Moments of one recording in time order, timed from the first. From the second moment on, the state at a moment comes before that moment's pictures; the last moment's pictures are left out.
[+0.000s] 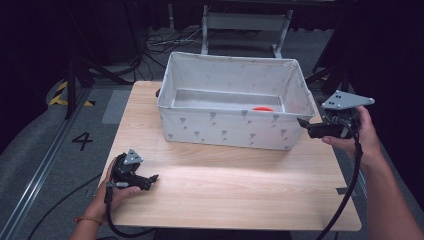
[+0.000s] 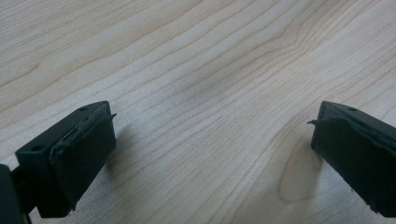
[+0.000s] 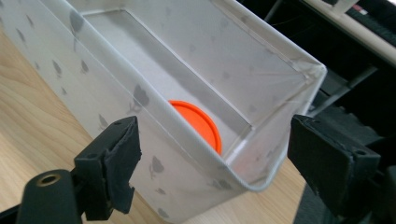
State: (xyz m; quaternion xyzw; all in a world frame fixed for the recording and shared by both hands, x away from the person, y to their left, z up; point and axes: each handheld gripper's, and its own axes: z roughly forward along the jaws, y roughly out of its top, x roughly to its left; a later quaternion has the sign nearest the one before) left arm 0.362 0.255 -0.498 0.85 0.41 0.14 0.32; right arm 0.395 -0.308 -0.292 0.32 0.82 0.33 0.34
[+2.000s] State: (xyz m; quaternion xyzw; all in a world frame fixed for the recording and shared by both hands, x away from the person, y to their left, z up) left arm 0.361 0.256 -0.498 0.84 0.41 0.14 0.31; right arm 0.316 -0.392 -0.501 0.46 0.79 0.34 0.20
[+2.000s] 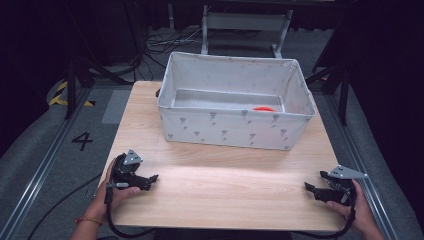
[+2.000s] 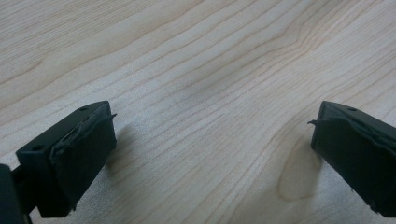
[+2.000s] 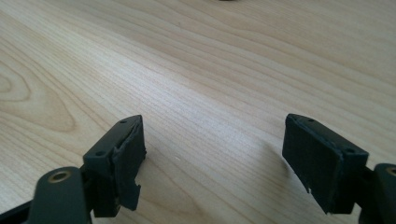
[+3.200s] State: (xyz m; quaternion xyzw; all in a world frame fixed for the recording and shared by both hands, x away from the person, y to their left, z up) left arm 0.360 0.255 -0.498 0.84 0.42 0.14 0.31; right arm 0.316 -0.393 -0.503 0.47 0.79 0.35 0.19
